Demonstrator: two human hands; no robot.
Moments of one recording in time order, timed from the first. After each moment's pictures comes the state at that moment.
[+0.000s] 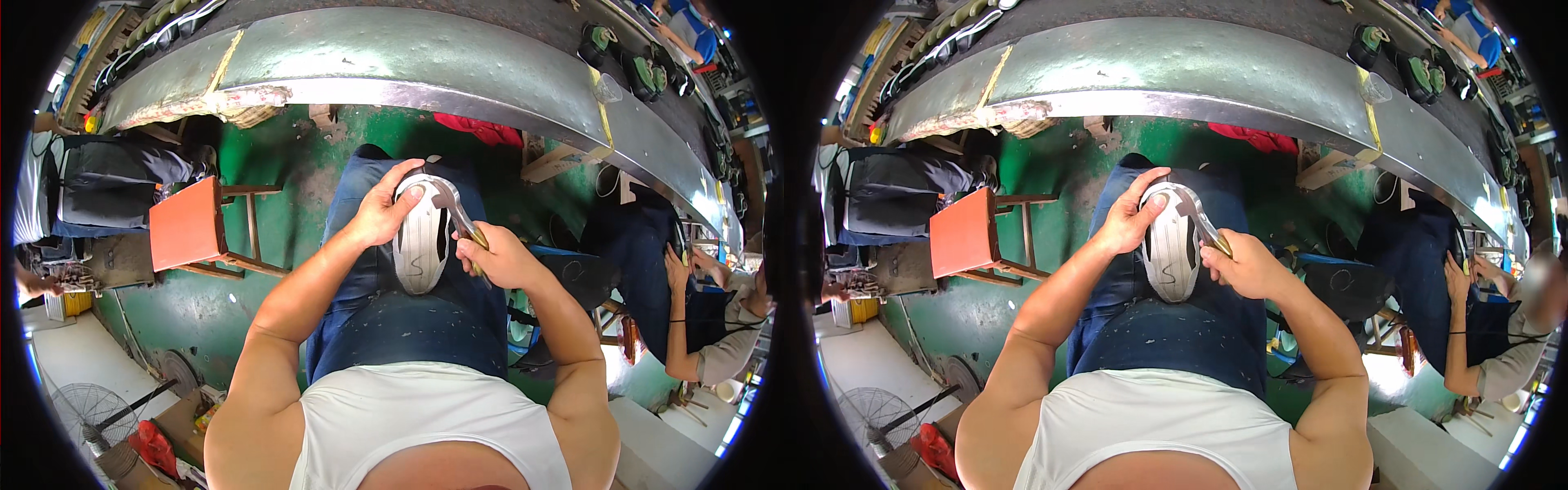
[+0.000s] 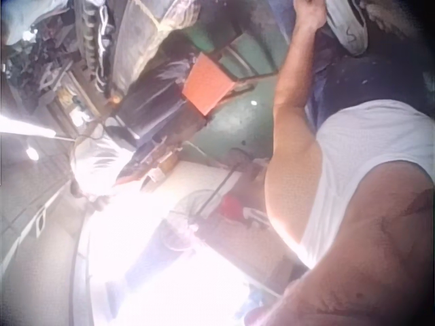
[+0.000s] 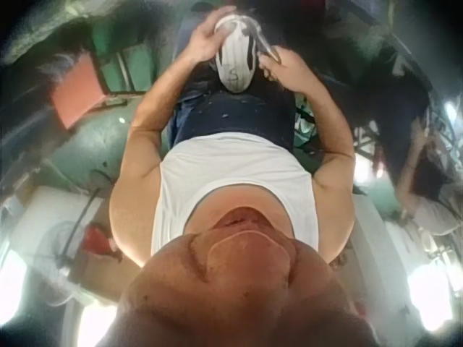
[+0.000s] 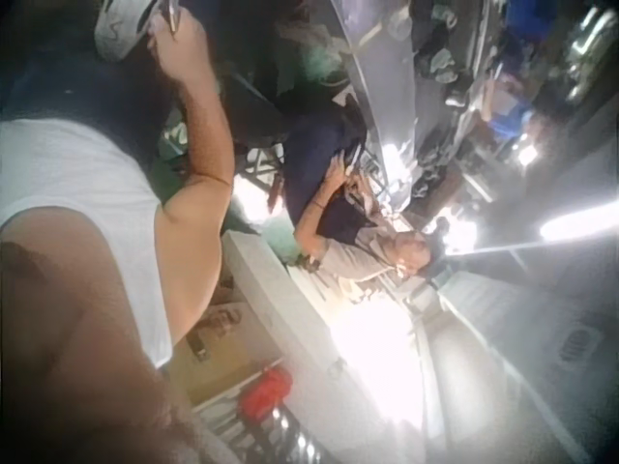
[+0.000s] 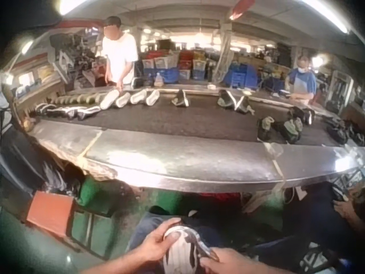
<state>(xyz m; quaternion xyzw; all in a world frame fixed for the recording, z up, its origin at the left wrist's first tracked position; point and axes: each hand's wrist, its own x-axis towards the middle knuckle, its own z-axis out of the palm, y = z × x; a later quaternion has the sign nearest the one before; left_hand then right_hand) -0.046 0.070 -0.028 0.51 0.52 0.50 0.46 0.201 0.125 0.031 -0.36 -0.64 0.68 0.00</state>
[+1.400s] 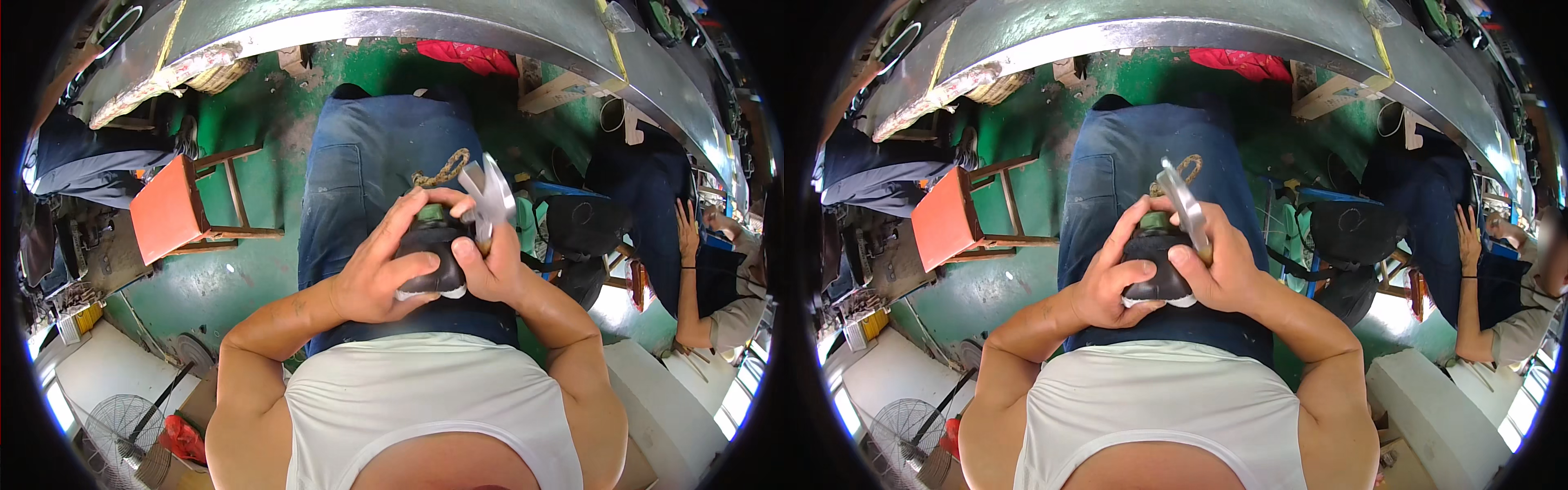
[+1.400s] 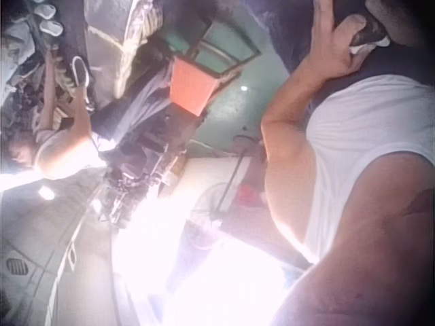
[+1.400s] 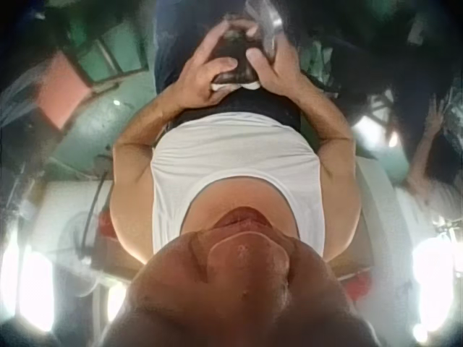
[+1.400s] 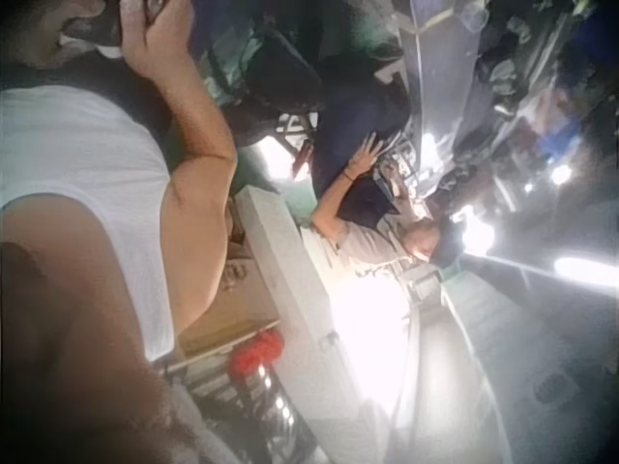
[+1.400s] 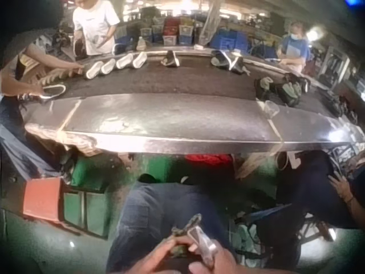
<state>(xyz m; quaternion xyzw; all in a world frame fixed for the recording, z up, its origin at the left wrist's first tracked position) 0.001 -0.021 0.020 0.71 0.40 0.49 0.32 0.193 0.054 0.022 -0.28 -0.70 0.56 0.35</state>
